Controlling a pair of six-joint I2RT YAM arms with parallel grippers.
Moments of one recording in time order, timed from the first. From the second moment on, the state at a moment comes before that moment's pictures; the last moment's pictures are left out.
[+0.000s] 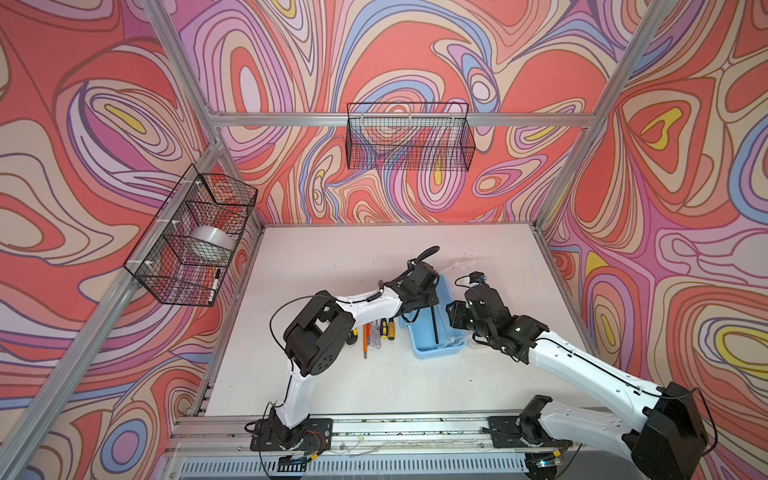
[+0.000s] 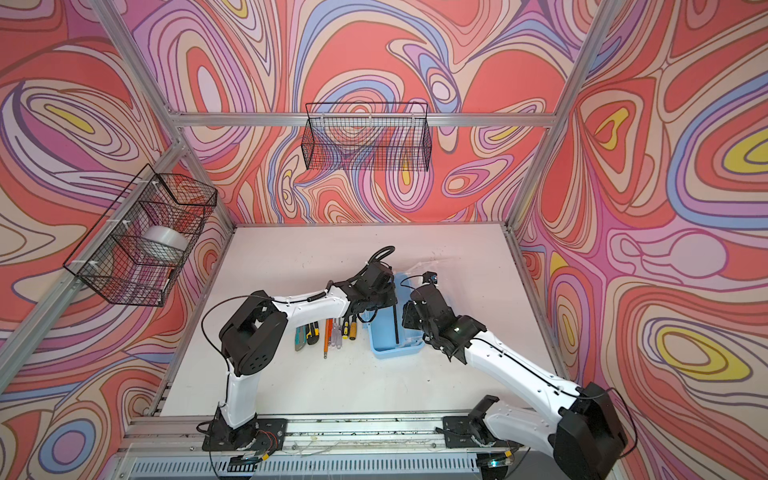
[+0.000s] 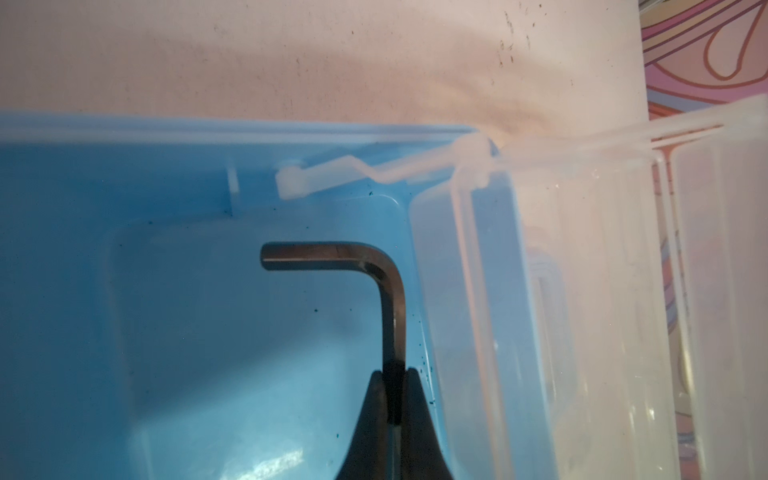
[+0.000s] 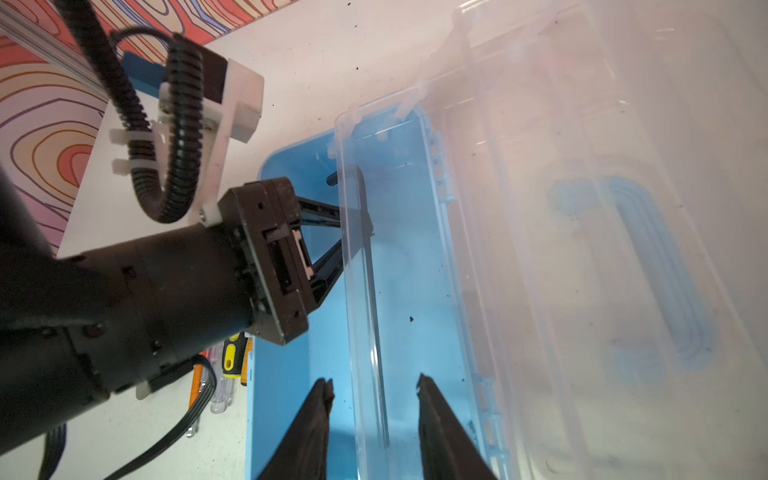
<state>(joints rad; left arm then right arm) -0.80 2.03 1.41 -0.21 -0.04 -0.89 0.64 1.12 0.75 -0.37 0.18 0.68</state>
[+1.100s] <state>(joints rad) -0.73 1.55 1.23 -0.48 -0.28 -0.56 0.85 1.20 0.97 -0.47 0.19 0.63</state>
